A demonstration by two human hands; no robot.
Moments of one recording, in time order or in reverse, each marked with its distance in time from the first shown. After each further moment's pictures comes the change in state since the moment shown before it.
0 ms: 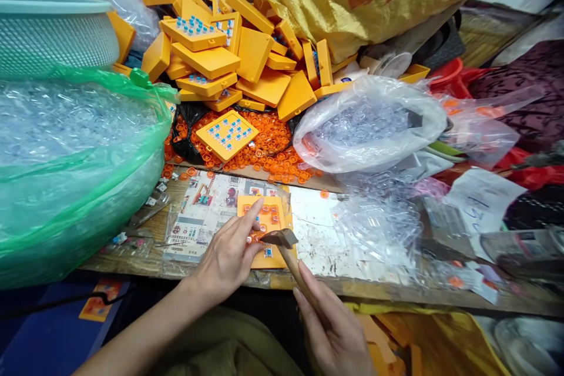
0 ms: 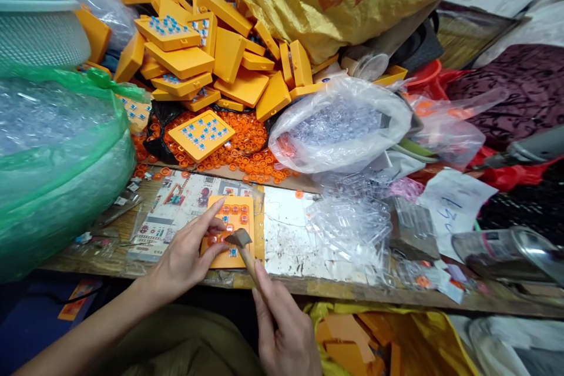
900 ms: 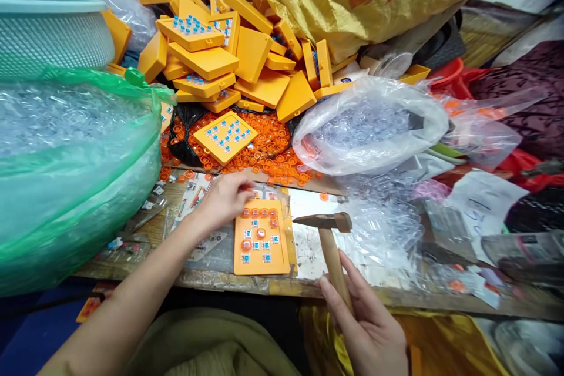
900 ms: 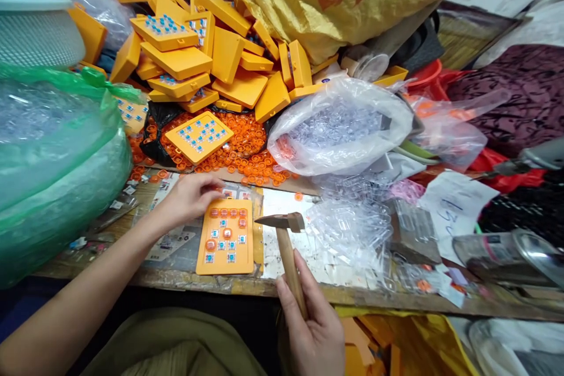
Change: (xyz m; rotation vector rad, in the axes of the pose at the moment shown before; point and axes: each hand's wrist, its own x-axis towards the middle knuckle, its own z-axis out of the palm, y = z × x) left_hand 0.090 -0.036 -0.024 0.184 -0.103 -0.142; right_hand 0.009 0.005 -0.011 0.280 0.322 0.698
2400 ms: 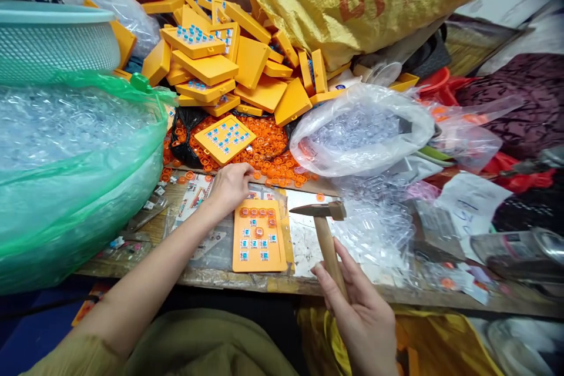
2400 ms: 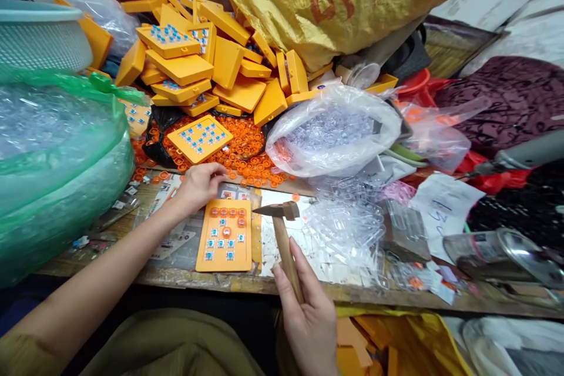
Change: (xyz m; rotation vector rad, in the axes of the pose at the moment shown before) left_hand 0.023 0.001 0.006 0.055 0.214 -0.043; right_hand 0.011 -0.003 0.002 -0.040 -0.025 -0.133
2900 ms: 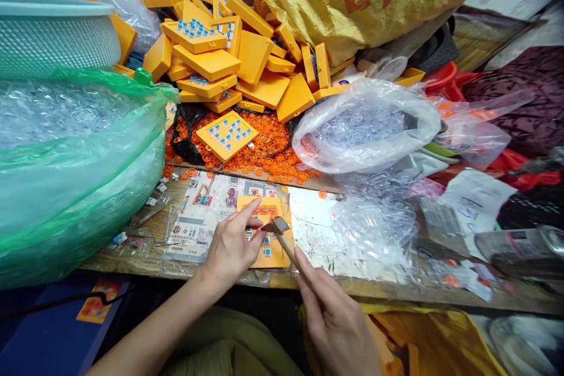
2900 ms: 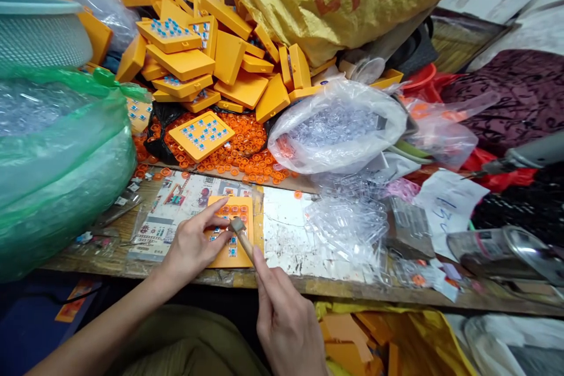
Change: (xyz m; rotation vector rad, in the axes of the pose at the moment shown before) left_hand -0.105 0.028 0.009 -0.325 0.027 -0.059; right_hand -0.012 -0.009 0.006 -0.405 -0.332 -0.519
